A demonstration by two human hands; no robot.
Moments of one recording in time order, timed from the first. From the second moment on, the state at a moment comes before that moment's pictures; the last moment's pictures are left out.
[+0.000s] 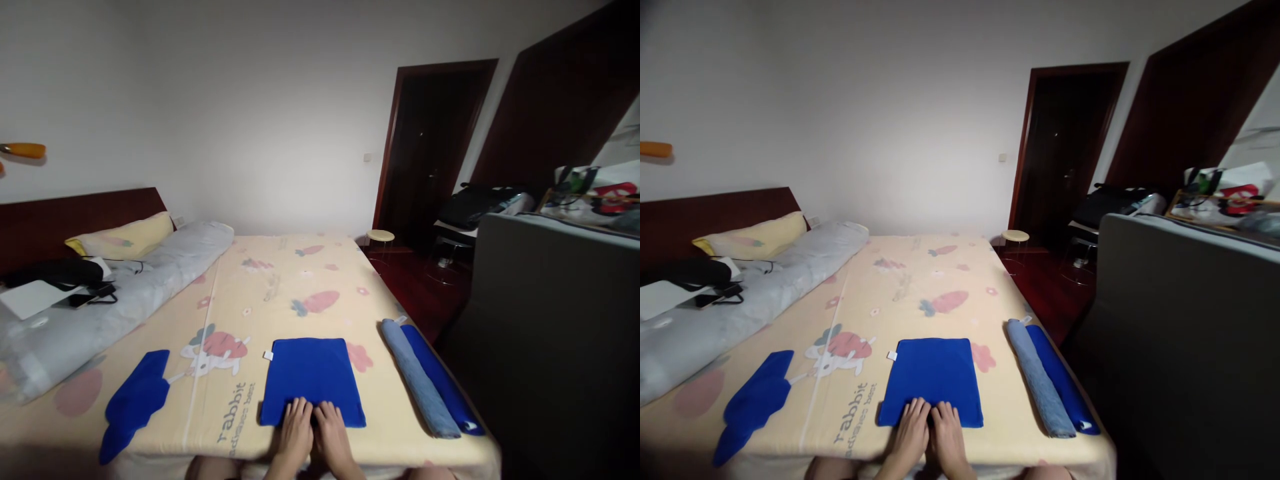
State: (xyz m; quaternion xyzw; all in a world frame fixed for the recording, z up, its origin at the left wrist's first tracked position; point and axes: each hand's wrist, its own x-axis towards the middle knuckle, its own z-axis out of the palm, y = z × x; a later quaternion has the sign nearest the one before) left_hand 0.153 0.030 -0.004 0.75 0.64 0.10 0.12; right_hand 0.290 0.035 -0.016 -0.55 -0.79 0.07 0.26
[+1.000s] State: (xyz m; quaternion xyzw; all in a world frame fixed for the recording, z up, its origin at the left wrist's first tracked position) left_hand 0.075 0.031 0.033 0.66 0.74 0.14 0.00; right_hand 0.357 0.055 -0.004 -0.60 -0.76 -0.04 0.23
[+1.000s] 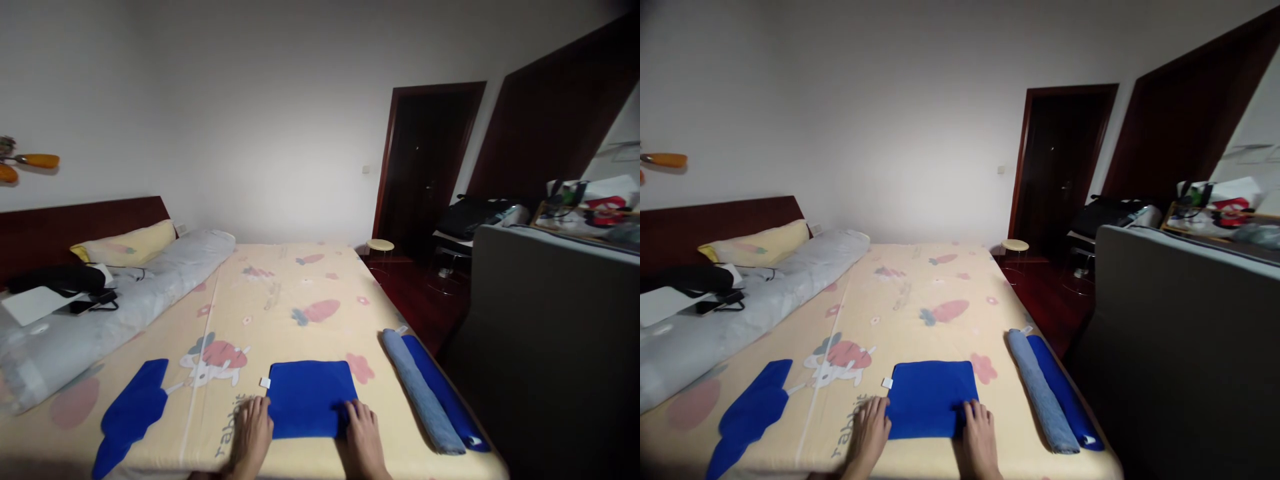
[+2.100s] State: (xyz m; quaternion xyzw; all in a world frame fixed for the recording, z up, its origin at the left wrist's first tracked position) left_hand 0.064 0.030 0.039 0.67 0.74 0.11 0.01; right_hand 0.378 0.066 0.006 -0.63 -0.75 -0.02 0.22
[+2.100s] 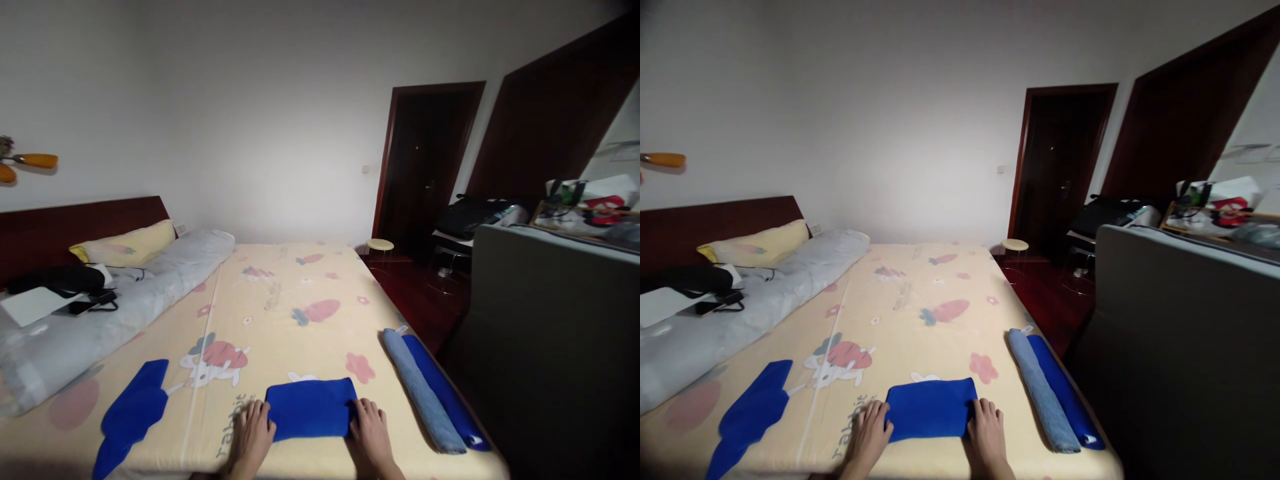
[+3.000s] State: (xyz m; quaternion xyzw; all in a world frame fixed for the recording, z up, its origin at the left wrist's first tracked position) left_hand 0.053 0.021 0.007 0.74 0.66 0.15 0.01; right_hand 0.396 0.058 -0.004 -0.55 -0.80 0.00 0.22
